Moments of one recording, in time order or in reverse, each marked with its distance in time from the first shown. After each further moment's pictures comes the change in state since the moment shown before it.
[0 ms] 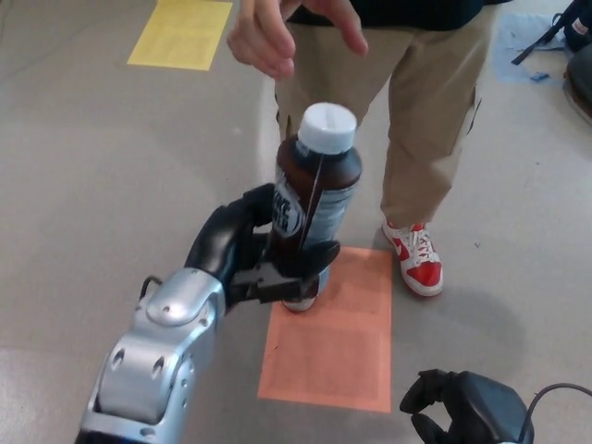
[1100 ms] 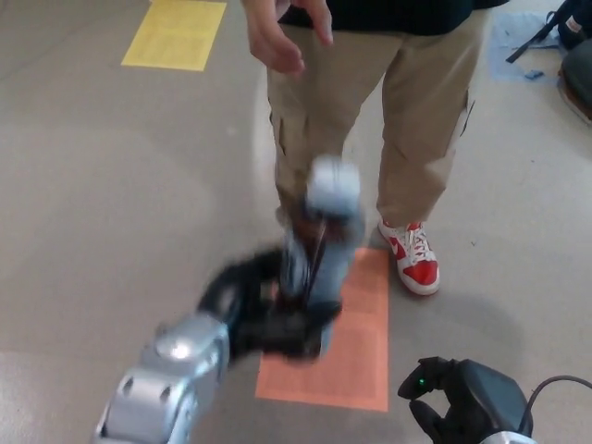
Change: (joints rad) left_arm 0.036 0.034 -0.049 0.074 -0.030 0.058 -0.038; right_arm -0.019 -0.002 -0.044 -0.003 0.006 -0.010 0.005
